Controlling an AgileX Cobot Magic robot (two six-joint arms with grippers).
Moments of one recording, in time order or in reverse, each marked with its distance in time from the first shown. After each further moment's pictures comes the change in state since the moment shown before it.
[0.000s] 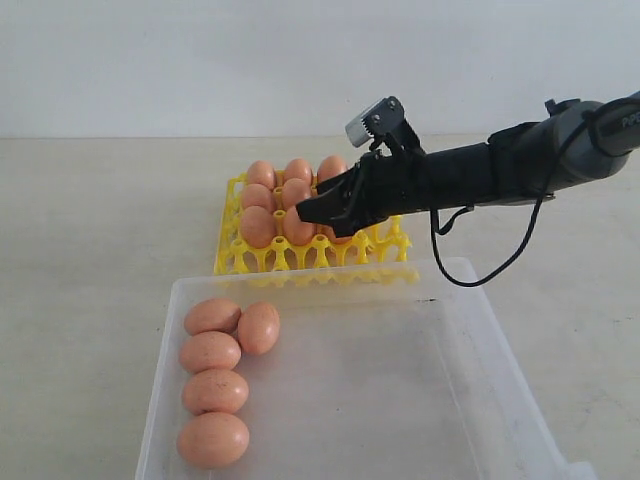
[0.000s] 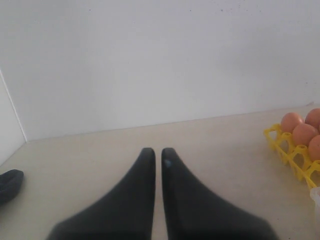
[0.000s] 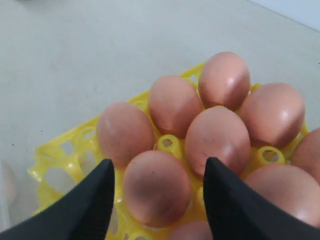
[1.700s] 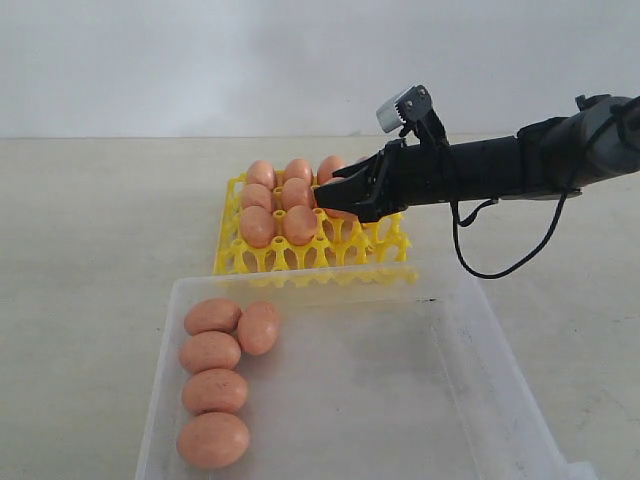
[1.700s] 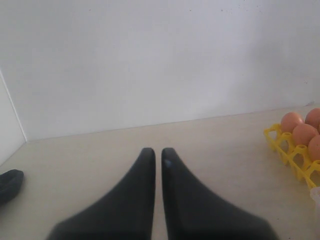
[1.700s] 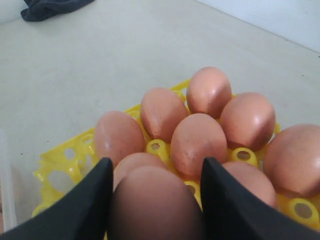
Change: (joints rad) left arm 0.000 0.000 0.000 0.000 0.000 0.000; right arm -0.071 0.000 0.000 0.000 0.099 0.000
